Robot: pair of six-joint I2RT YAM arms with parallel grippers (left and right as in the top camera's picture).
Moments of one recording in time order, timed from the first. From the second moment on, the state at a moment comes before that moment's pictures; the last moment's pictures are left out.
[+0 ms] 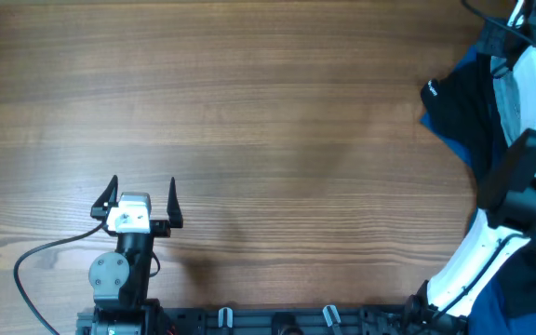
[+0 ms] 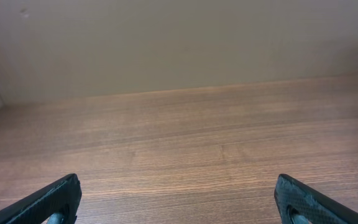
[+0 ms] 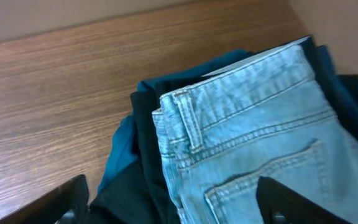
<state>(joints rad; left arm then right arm) -0.01 0.01 0.01 -0.07 0.01 0.07 -0.32 2.19 1.91 -0.55 0.19 -0.08</state>
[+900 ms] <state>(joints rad) -0.01 0.01 0.01 -0.07 0.01 0.07 -0.34 2.35 1.91 -0.39 0.27 -0.10</state>
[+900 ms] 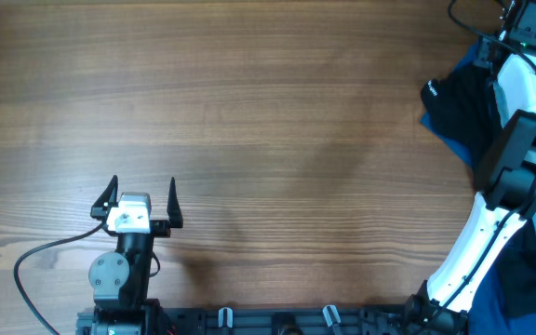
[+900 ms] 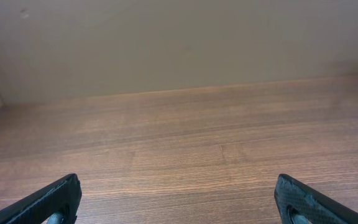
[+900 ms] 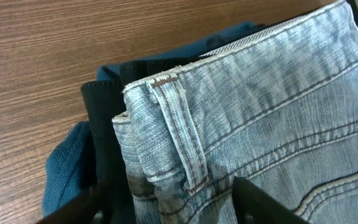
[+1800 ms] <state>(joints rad) -0.01 0.01 0.01 -0.07 0.01 0.07 -0.34 2.34 1.91 -0.36 0.39 -0.18</state>
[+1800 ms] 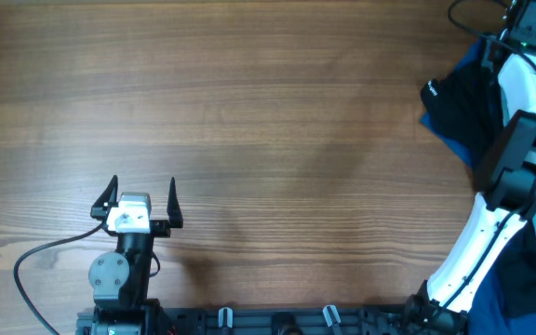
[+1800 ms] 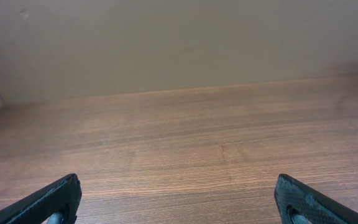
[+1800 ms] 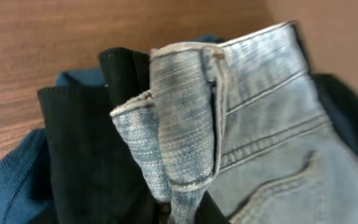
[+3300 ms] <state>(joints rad) -0.01 0.01 0.01 -0.07 0.01 0.07 0.79 2.22 1.91 -0.76 0.09 0.18</state>
